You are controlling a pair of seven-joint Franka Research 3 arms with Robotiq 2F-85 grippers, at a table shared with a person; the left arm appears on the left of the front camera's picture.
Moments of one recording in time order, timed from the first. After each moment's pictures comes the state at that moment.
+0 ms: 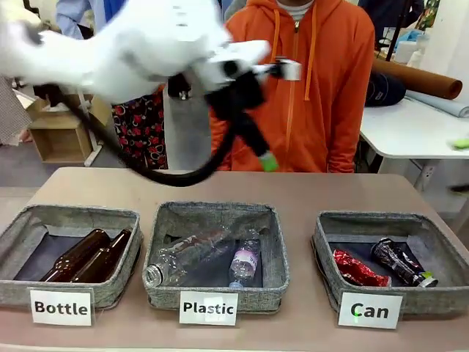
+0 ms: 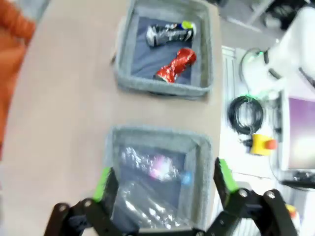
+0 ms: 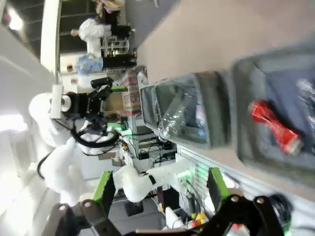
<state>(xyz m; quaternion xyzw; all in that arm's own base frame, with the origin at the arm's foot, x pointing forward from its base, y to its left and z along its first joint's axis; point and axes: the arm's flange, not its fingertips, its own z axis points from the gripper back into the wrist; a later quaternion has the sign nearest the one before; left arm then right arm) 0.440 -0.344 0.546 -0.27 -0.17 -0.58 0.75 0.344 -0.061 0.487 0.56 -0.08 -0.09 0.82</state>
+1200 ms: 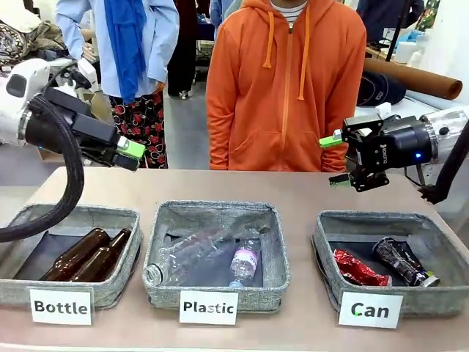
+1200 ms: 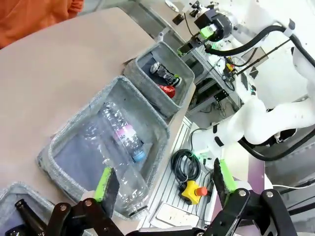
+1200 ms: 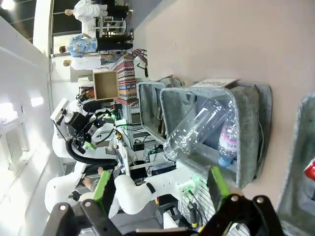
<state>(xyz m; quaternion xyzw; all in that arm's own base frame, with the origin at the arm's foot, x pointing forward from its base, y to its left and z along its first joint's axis) 0.387 -0.106 0.491 -0.49 -0.21 -0.29 0.79 0.410 0.076 0.451 0.55 -0.04 -0.06 0.83</state>
